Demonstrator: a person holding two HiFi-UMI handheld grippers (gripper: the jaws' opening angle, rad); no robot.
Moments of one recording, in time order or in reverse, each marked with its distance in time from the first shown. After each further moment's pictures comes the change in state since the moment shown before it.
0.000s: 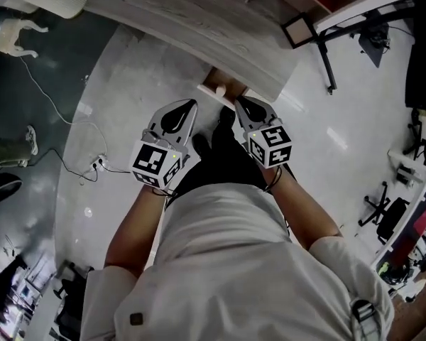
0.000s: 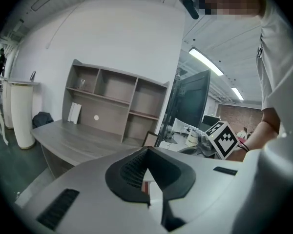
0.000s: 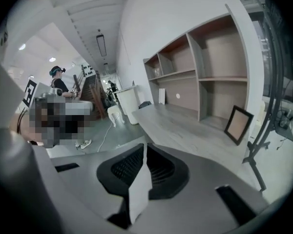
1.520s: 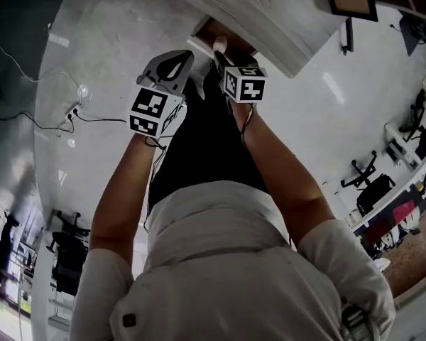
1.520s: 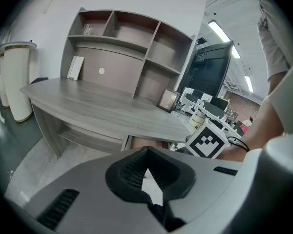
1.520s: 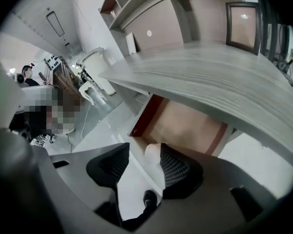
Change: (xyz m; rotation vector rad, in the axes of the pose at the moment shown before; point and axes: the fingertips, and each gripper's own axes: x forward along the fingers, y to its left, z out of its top) left arm 0.127 0.099 -0.212 -0.091 0.322 0.008; right arm 0.197 -0.089 -0.223 0.296 0.394 -0.128
